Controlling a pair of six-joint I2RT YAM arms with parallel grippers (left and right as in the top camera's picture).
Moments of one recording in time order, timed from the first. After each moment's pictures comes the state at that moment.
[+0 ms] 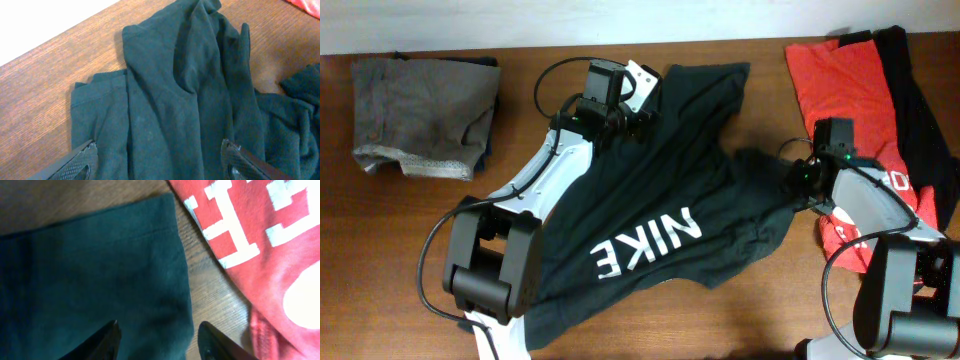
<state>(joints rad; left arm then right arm) -0.39 2.03 1.53 -0.23 0.21 0.21 -0.15 1.71 1.00 -0.54 0.04 0.49</state>
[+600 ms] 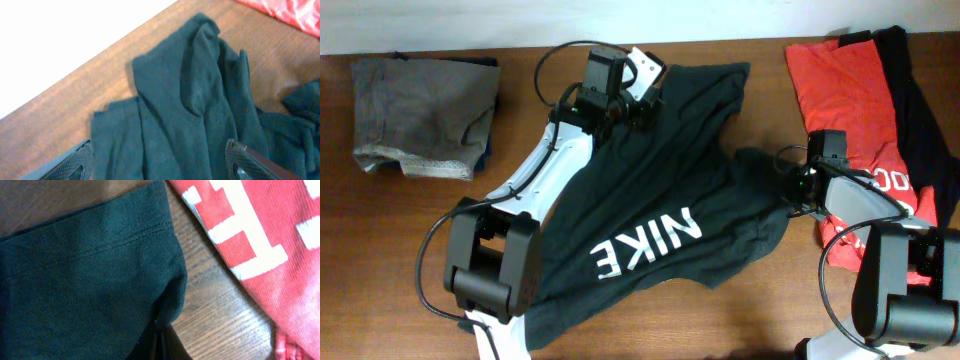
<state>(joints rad) -0.39 2.04 1.63 -0.25 0.20 0.27 -0.15 1.77 0.93 -0.41 0.04 0.52</state>
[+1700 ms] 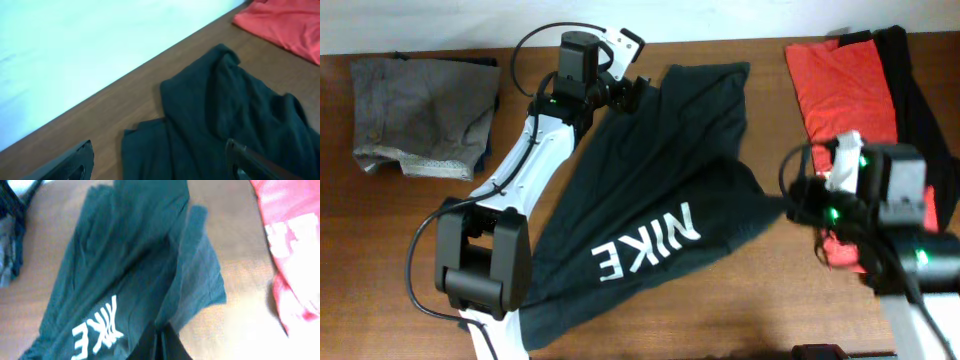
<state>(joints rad) -0.32 2.04 1.64 -0.15 0.25 0.24 -0.02 0.98 1.15 -1.05 -0.20 0.31</state>
